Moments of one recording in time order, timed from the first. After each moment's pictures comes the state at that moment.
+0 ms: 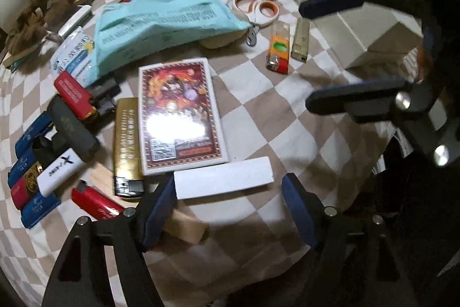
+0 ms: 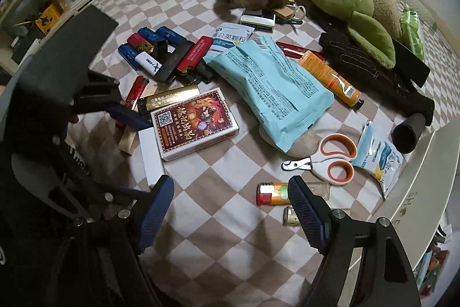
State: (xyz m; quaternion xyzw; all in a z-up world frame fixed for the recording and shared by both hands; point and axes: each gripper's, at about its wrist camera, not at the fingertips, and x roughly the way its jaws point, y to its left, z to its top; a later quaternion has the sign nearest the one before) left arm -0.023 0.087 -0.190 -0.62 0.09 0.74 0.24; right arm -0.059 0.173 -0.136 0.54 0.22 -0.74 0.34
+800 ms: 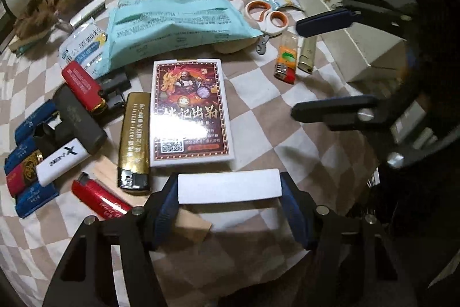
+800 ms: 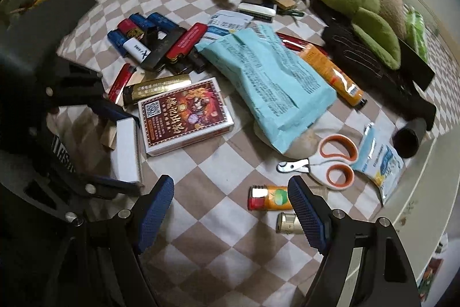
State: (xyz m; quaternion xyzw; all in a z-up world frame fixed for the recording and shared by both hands) left arm -0.032 0.055 -0.183 -0.61 0.04 0.75 0.24; right arm -0.065 0.163 -0.154 0.54 0.25 -0.73 0.34
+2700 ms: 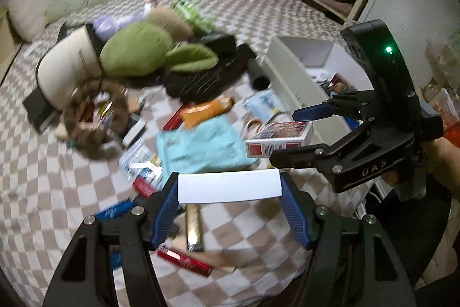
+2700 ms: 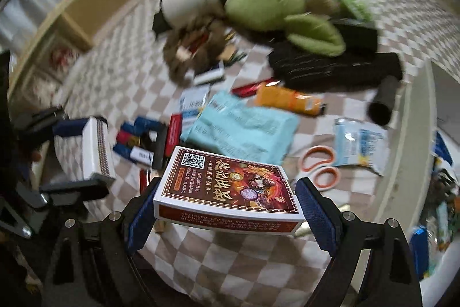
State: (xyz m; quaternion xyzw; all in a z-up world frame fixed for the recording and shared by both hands) left arm -0.064 0.049 -0.034 -0.48 0.04 0.84 0.25; right arm -0.116 0.207 -0.076 0.55 -0.01 -0.80 0.24
